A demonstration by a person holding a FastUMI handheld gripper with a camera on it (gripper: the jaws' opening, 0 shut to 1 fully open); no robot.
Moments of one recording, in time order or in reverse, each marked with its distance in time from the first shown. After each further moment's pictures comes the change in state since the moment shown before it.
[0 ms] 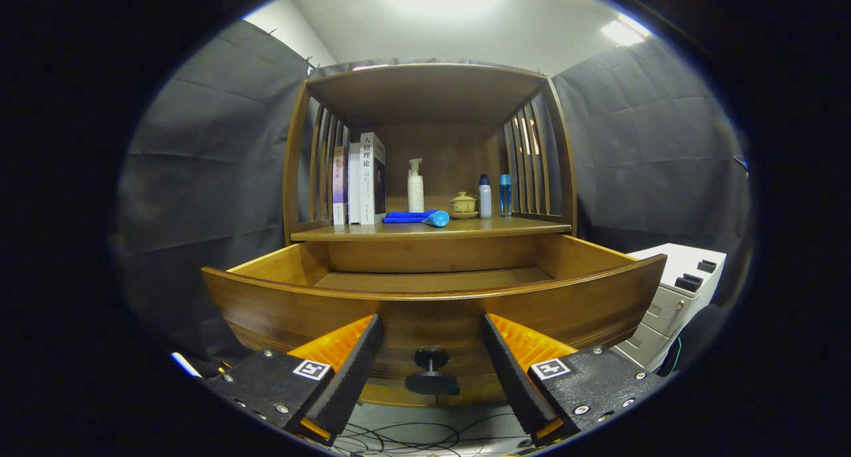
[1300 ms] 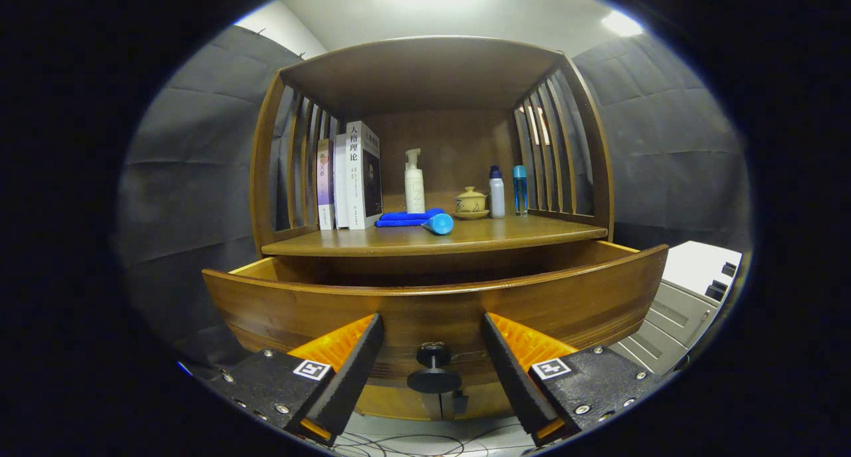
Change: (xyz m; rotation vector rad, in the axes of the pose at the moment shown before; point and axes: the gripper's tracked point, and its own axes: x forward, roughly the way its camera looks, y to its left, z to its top) arm 0.103 -0.004 0.012 0.011 0.029 0.036
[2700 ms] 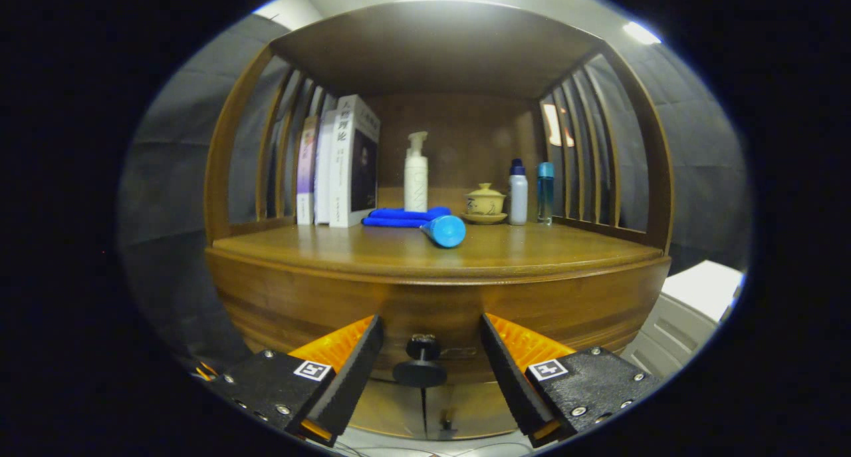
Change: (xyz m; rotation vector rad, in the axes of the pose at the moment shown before) arm 0.088 -0.011 -0.011 -0.151 0.077 0.066
